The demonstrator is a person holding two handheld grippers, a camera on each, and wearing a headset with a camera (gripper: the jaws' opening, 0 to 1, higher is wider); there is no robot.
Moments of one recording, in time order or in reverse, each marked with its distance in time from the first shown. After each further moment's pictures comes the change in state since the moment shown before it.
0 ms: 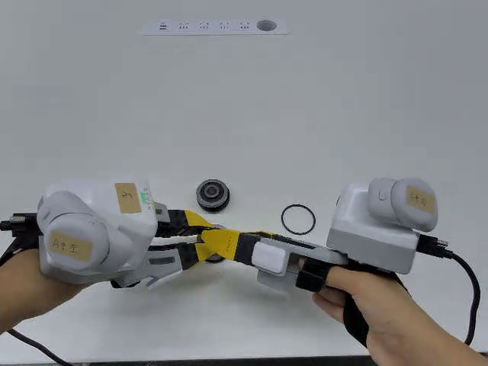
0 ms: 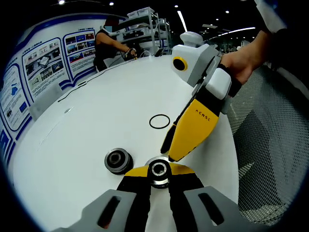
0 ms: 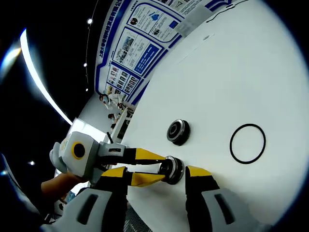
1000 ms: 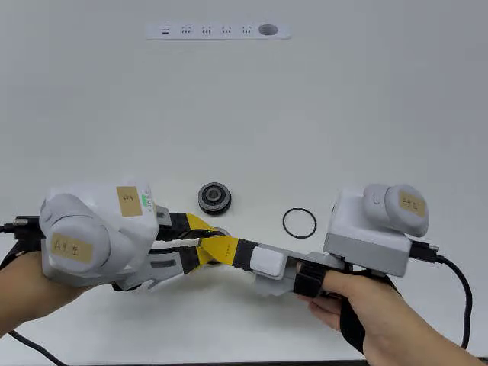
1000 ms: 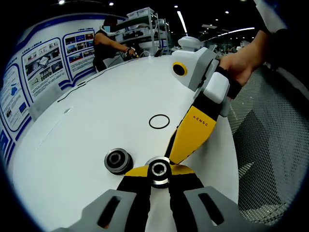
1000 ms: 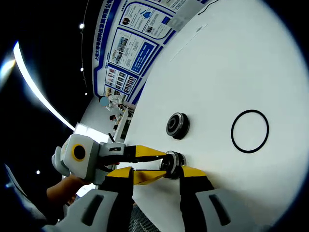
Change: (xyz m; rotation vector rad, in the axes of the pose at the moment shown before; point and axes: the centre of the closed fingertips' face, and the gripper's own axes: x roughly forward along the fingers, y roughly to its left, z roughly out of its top) left arm 0.000 -0.002 0.001 0.007 0.002 -0.006; right arm -0.001 0.000 -0.007 0.085 0.020 0.016
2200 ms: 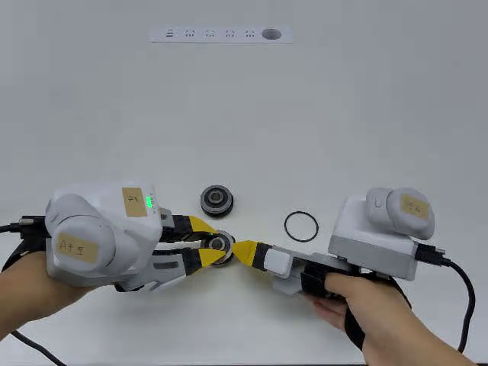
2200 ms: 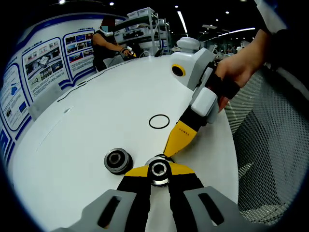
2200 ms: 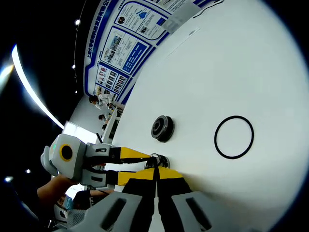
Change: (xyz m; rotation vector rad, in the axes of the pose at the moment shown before) left arm 0.000 0.000 0.000 -0.004 0.000 -0.001; right arm -0.003 -0.019 0.004 -0.035 -0.003 -0.106
